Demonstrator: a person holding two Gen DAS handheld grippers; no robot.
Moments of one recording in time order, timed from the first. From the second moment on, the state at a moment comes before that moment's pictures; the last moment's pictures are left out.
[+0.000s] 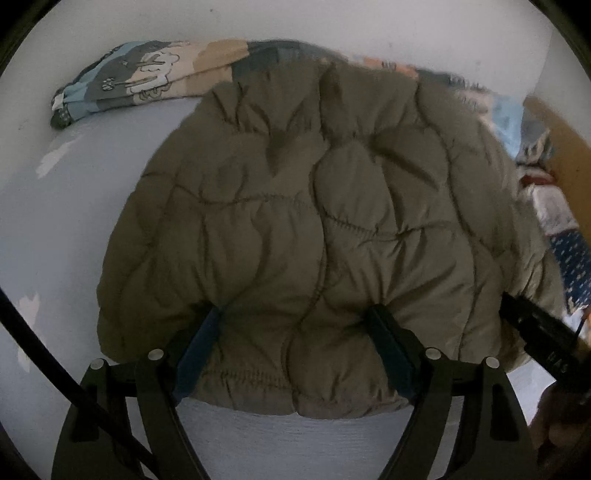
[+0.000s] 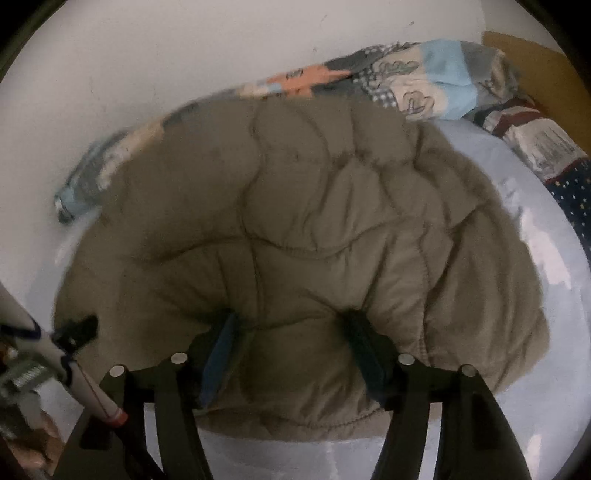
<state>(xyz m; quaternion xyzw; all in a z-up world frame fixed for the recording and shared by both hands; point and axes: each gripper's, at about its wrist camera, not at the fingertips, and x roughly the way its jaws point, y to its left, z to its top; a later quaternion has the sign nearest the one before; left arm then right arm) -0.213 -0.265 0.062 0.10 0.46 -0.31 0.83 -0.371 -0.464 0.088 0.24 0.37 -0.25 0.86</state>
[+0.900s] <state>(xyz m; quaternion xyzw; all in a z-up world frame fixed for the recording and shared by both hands) -0.209 -0.256 0.075 0.10 0.43 -0.24 0.87 -0.435 -0.542 0.076 0.34 0.37 -0.33 0.80</state>
